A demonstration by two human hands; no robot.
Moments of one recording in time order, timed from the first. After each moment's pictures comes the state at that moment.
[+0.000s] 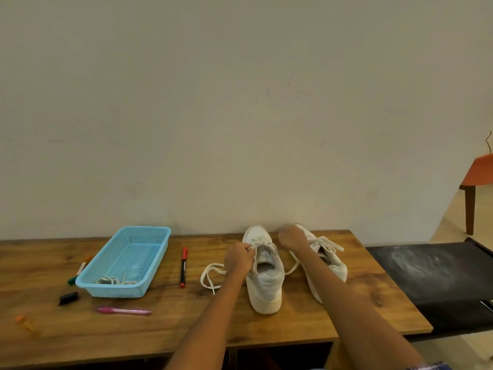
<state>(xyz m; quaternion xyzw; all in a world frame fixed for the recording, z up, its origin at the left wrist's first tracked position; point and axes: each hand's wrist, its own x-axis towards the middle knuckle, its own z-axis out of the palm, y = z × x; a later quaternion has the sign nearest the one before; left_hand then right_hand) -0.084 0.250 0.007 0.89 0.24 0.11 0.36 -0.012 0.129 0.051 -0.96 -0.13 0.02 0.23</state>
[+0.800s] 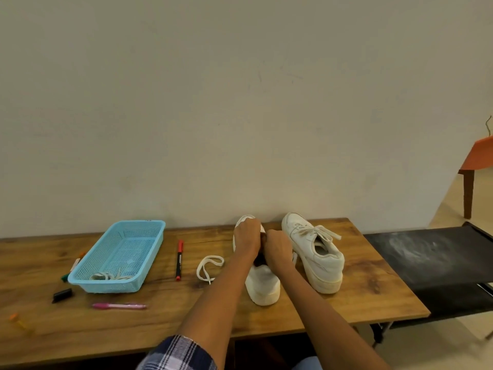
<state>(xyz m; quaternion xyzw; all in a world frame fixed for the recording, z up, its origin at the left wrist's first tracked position) -0.060 0.229 0.033 0.96 0.14 0.15 0.19 -0.051 0.151 0.018 -0.98 -0.15 -0.05 0.14</state>
